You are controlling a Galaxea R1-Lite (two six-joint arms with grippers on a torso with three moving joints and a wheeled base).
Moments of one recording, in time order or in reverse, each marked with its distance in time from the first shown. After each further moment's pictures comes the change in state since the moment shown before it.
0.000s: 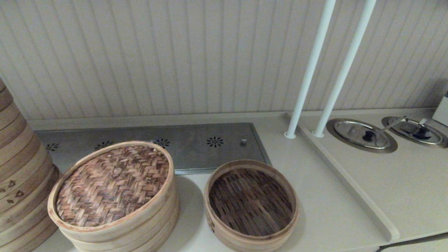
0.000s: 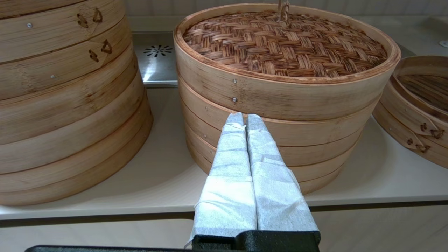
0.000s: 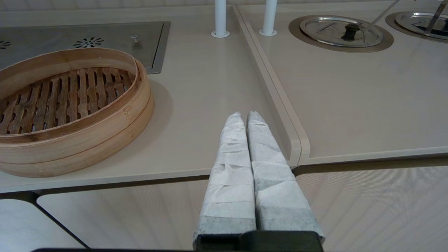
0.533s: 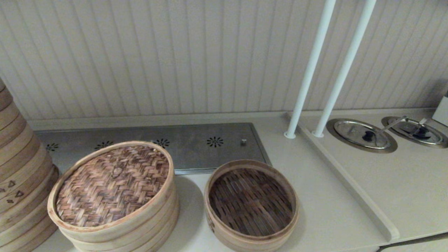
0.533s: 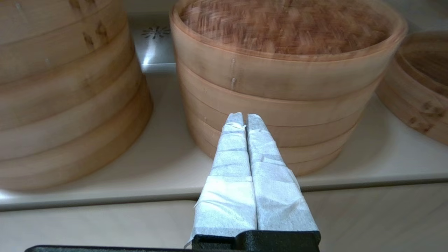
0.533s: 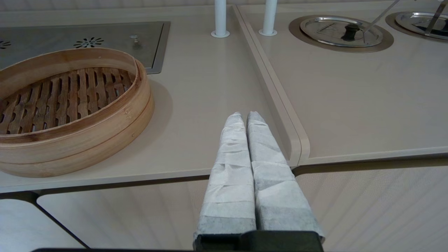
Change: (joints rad) left arm 0.001 0.001 -0.075 0.129 -0.004 0.021; right arm 0.000 0.000 0.000 0.000 0.000 0.000
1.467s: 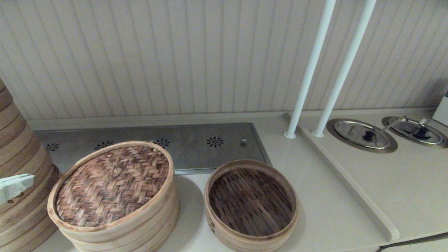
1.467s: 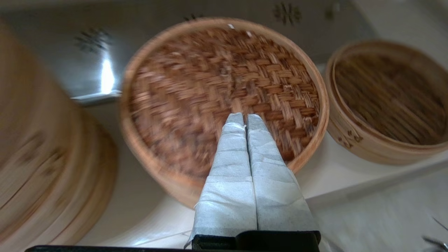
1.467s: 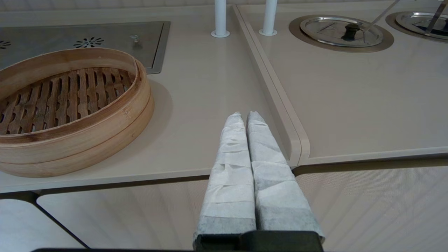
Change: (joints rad) left arm -0.082 0.855 -0.694 0.154 -0.124 0.011; right arm 0.000 0.000 0.000 0.000 0.000 0.000
